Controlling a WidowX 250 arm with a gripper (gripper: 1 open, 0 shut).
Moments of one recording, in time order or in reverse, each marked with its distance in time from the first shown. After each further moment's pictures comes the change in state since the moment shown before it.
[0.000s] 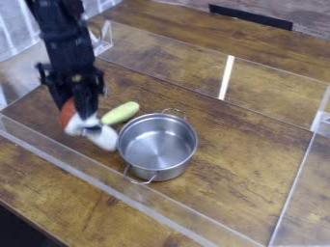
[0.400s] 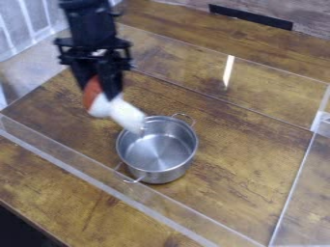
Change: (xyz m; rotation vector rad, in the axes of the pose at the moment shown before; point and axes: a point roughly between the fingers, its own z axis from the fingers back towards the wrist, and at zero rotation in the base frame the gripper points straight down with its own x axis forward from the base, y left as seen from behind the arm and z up) arm 0.004 -0.061 0.022 -0.042 0.004 -0.052
